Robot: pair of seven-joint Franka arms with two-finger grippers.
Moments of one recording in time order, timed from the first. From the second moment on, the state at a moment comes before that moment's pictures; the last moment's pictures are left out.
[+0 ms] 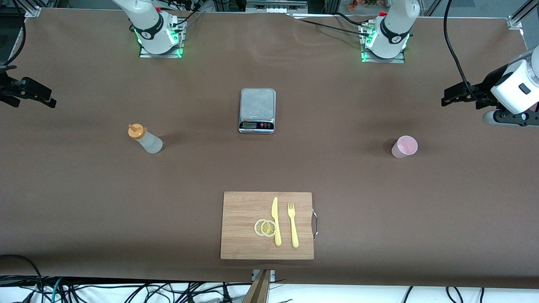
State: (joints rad) left arm 0.04 0.08 -0.06 -1.54 -0.06 1.43 0.01; right arm 0.05 -0.01 -0.16 -1.65 0.01 1.64 -0.09
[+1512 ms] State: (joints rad) left arm 0.06 0.10 -0.05 -1.54 -0.06 1.43 0.08; right arm 0.05 -0.01 -0.16 -1.65 0.01 1.64 -0.09
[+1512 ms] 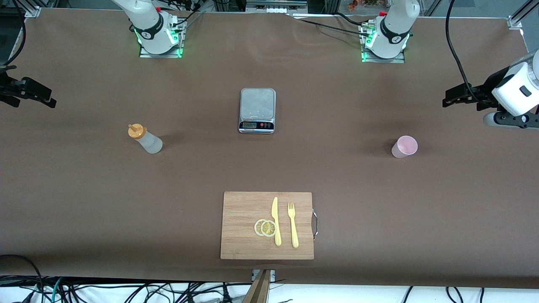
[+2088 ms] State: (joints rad) left arm 0.15 0.24 -0.04 -1.54 -0.06 1.50 0.16; right arm 0.05 -0.01 -0.16 -1.65 0.01 1.64 -0.09
